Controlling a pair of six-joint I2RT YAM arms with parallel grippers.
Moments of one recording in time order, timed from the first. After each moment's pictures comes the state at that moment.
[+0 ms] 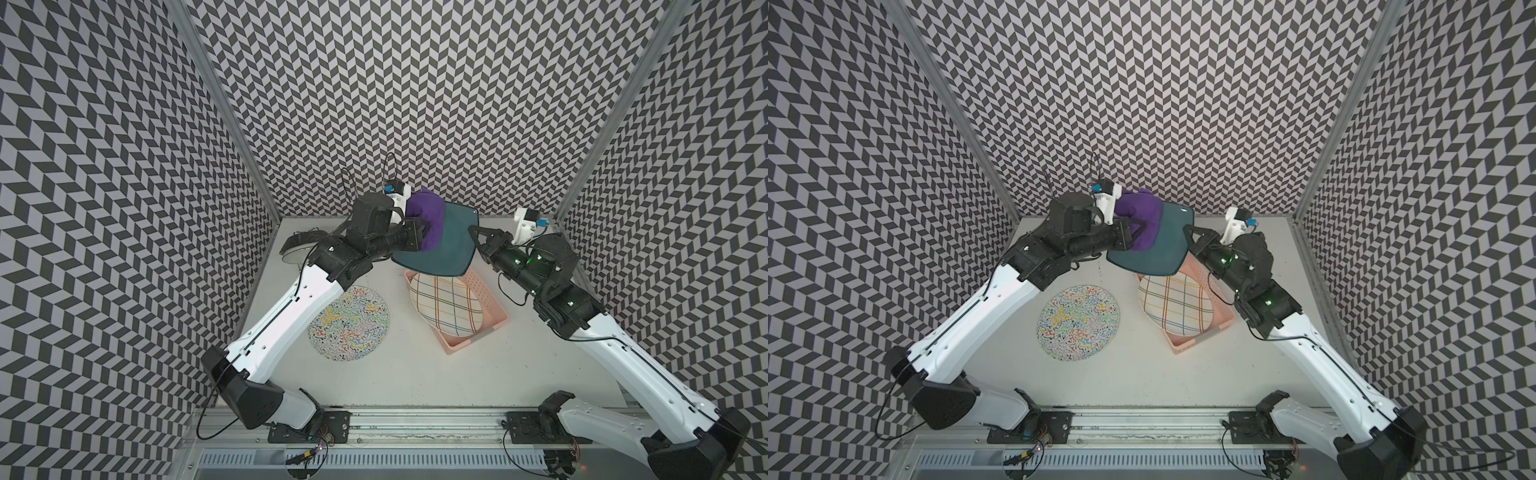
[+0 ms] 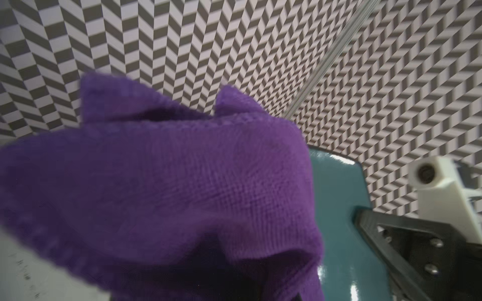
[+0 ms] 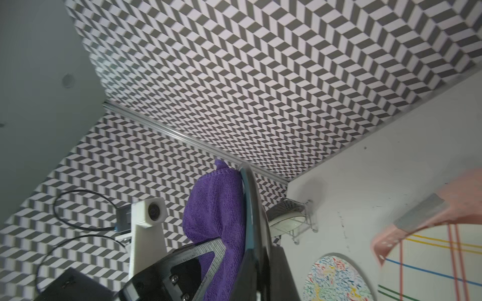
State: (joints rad) left arm -0.68 1.49 1.69 -0.61 0.10 -0.45; right arm 0.54 1.08 1.08 -0.07 -0.08 1.09
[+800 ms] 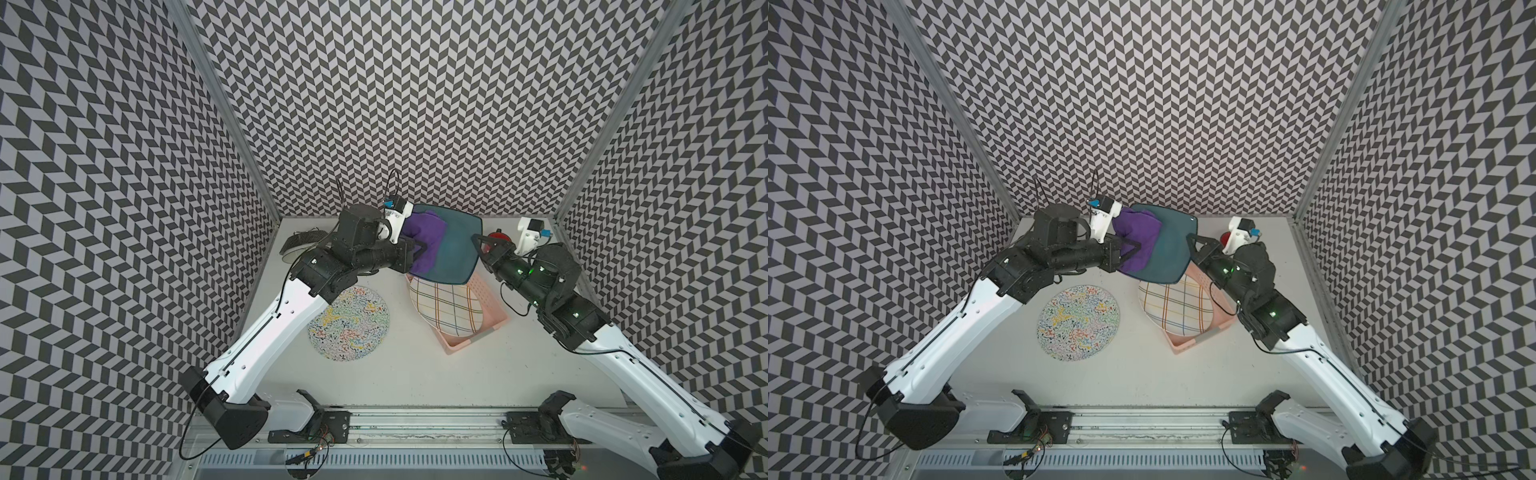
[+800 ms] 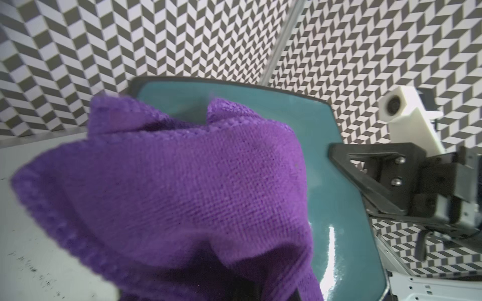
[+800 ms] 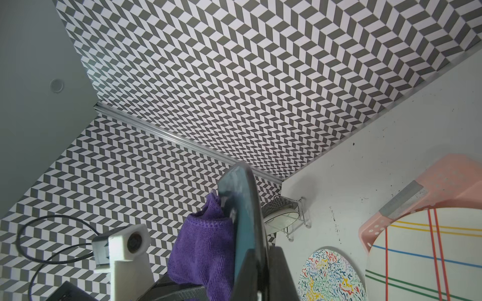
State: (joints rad) left arm -0.69 1.36 1.59 -0.66 0.31 -0.32; right arm 0.57 1.01 1.02 -0.06 -0.02 1.12
